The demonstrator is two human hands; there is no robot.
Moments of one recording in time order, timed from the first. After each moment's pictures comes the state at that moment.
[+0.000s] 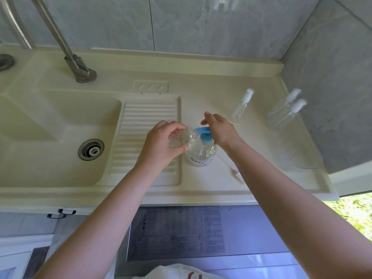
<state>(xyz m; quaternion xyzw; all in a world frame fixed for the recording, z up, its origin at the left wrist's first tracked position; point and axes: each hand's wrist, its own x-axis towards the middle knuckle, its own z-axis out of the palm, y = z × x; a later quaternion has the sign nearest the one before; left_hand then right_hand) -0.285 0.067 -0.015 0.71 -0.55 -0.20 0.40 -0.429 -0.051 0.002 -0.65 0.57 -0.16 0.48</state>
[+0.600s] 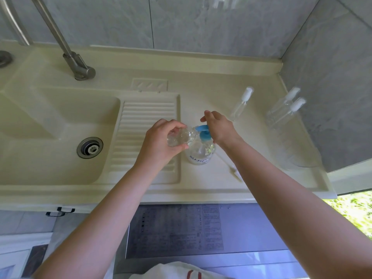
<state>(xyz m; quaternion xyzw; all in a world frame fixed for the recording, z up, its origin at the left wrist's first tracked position) -0.287 0.068 -0.017 0.71 -0.55 -0.18 0.41 -0.426 -0.050 0.007 -0.67 0.57 -0.15 0.45</state>
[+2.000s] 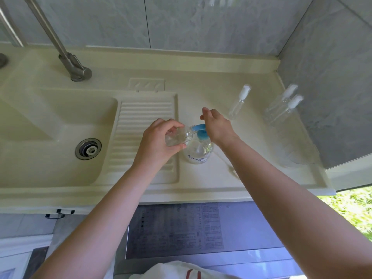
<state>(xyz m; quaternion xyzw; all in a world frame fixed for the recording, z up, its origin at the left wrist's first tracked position) -0.287 0.068 -0.017 0.71 -0.55 -0.17 0.40 -0.426 -0.047 0.007 -0.71 0.57 -0.11 0.39</state>
